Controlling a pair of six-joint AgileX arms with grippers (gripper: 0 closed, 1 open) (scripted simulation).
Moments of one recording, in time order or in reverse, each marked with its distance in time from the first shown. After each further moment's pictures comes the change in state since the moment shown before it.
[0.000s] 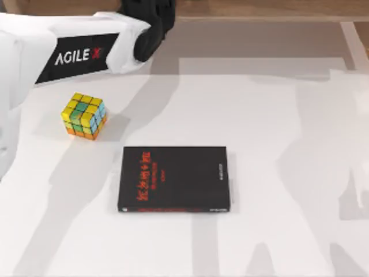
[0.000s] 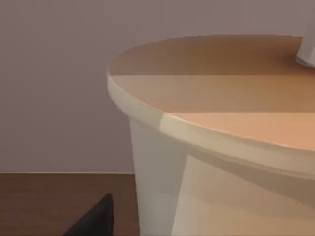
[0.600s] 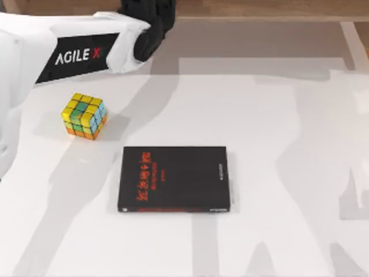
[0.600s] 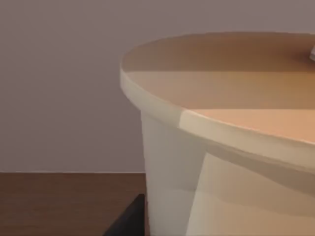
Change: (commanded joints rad) left arm 0.000 0.000 0.000 0.000 0.000 0.000; right arm 0.000 0.000 0.000 0.000 0.000 0.000
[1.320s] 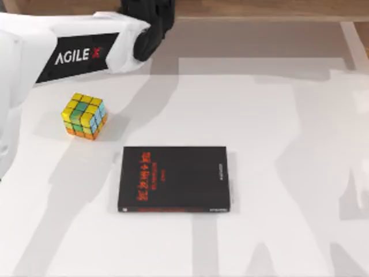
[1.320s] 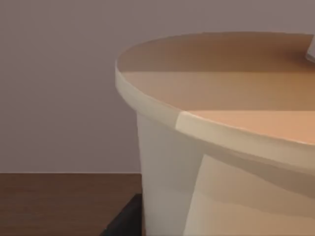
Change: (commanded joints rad) left arm 0.000 0.000 0.000 0.000 0.000 0.000; right arm 0.000 0.000 0.000 0.000 0.000 0.000
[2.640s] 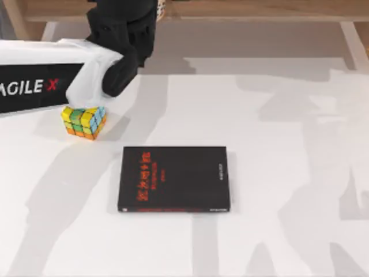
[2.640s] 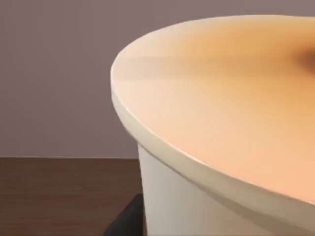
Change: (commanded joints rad) left arm -0.030 -0.308 -0.389 0.107 -0.021 -0.005; right arm 0.000 0.000 0.000 0.000 0.000 0.000
